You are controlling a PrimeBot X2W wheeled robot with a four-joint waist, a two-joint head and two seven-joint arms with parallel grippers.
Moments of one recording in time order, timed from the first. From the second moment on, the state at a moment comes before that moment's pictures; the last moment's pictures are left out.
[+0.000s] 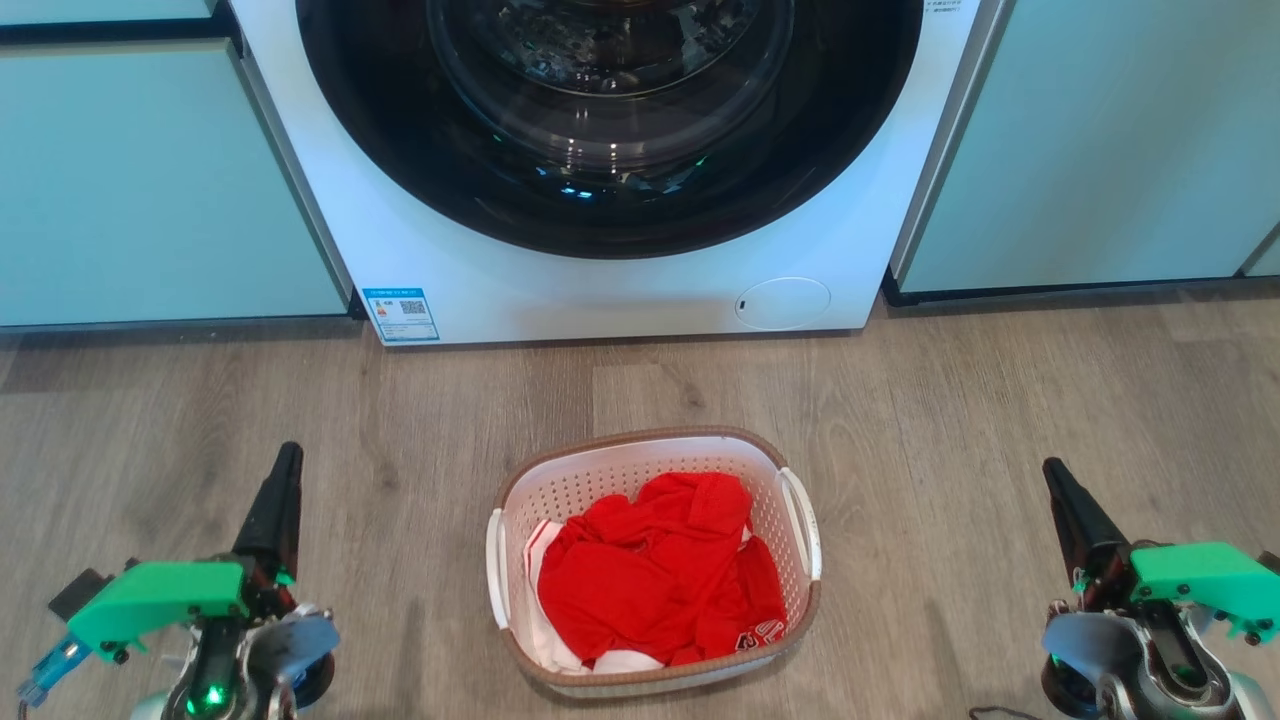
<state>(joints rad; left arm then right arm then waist) -0.06 0.05 0.08 0.27 -1.62 -0.12 0.11 -0.06 -0.04 -0.13 0.28 1.62 0.12 0.11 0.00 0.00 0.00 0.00</state>
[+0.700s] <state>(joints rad) -0.06 0.05 0.08 0.27 -1.62 -0.12 0.11 -0.06 -0.04 -0.13 0.28 1.62 0.12 0.11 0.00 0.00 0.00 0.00</state>
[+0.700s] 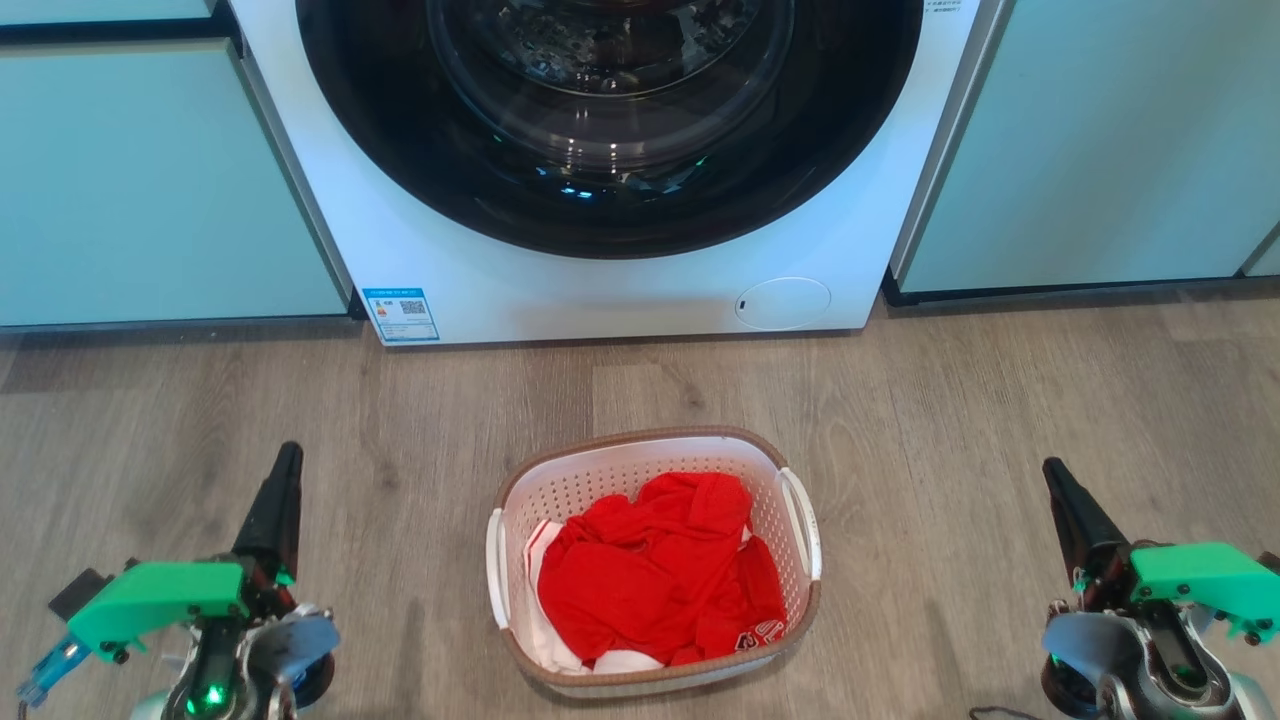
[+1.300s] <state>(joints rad) 0.04 0.03 0.07 0.36 -1.61 -0.12 0.09 0.02 -0.03 -0.11 0.37 1.62 0.12 0.09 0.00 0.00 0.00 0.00</state>
